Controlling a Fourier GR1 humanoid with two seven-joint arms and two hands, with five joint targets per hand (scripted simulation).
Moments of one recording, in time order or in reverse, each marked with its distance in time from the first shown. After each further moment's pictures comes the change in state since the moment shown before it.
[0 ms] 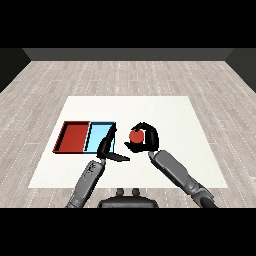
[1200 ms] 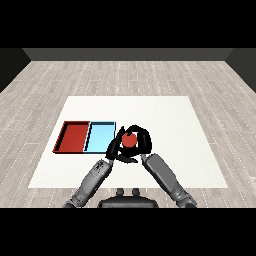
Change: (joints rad) left arm -0.082 0.000 -0.144 0.161 0.155 0.097 -0.067; right arm 0.091 0.245 -0.132 -0.011 0.252 0.193 0.062
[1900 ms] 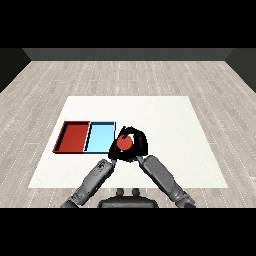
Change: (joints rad) left arm -0.039 0.008 -0.064 0.031 0.083 0.096 -0.017; right arm -0.007 0.015 0.058 -0.004 0.009 -0.050 0.005
